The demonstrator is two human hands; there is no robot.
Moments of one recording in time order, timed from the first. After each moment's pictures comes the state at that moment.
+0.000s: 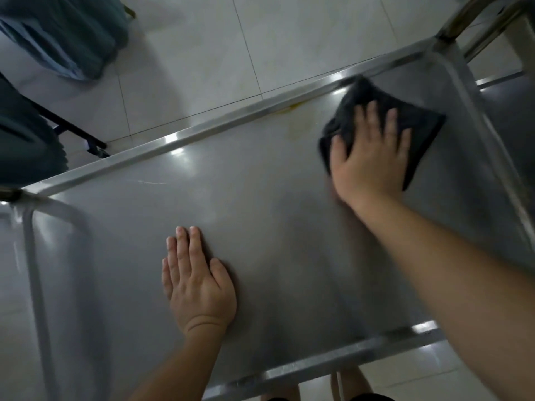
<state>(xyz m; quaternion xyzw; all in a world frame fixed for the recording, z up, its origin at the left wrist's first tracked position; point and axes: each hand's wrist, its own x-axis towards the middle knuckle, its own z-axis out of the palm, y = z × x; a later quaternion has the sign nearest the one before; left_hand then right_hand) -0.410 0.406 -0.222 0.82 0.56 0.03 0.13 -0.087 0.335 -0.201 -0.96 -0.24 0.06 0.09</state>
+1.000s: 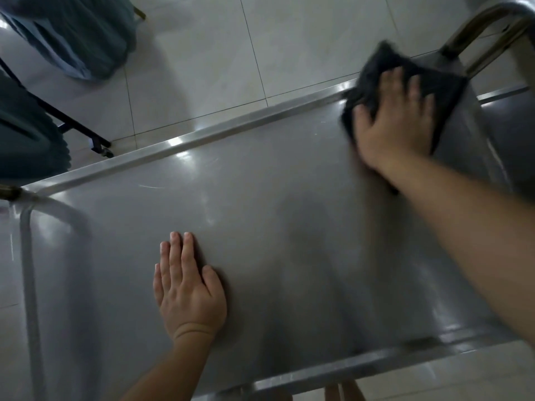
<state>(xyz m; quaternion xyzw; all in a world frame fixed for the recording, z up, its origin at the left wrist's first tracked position) -0.409 0.405 -0.221 0.81 0.57 0.02 0.12 0.000 0.350 -0.191 -0.95 -0.28 0.09 0.07</state>
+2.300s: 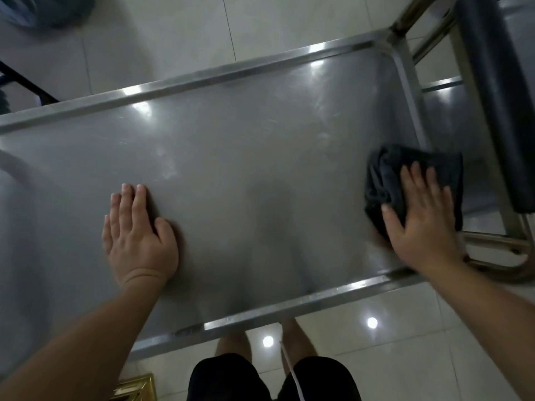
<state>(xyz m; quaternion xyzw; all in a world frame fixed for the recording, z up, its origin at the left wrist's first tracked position) -0.406 0.405 -0.213 0.81 0.57 0.03 0.13 -0.062 0.089 -0.193 -0.93 -0.34 0.09 0.06</state>
